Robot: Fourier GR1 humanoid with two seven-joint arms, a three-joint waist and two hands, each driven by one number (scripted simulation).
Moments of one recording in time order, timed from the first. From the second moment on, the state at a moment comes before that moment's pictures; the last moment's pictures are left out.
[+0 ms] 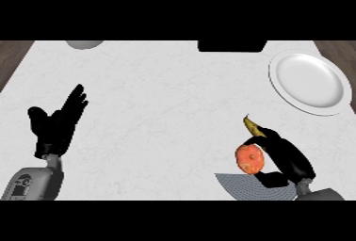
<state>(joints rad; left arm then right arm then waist) -0.17 0.26 0.02 -1.39 0.09 0.06 0.16 -0.05 -0.35 0.27 -1.43 0.75 0.20 0.05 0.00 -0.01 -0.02</state>
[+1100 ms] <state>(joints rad) -0.17 0.24 0.03 -1.43 0.07 0.05 0.18 -0.38 -0.26 0.20 -1.27 0.84 0.04 -0.10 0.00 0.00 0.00</state>
